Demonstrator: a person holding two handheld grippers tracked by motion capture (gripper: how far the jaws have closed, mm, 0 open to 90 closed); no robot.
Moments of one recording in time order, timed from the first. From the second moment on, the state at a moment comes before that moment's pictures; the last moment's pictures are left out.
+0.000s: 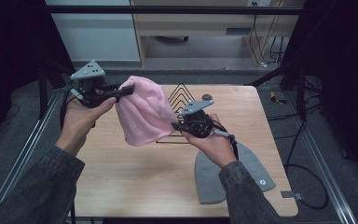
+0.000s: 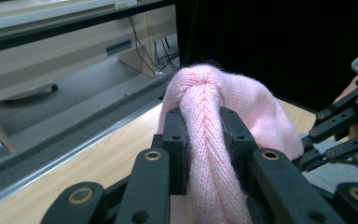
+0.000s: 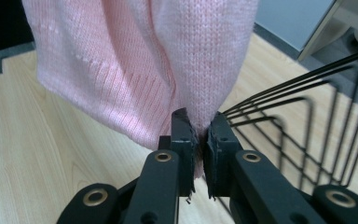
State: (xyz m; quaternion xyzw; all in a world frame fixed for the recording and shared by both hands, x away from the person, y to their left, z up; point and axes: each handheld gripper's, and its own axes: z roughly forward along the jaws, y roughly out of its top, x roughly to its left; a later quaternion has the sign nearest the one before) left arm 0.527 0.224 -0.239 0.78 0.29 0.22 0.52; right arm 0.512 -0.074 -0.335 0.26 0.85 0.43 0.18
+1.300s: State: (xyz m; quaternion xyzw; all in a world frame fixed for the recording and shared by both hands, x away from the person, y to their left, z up) left arm 0.603 0.176 -0.217 0.75 0.27 0.24 0.56; right arm 0.580 -0.105 -0.313 0.30 0.82 0.44 0.23
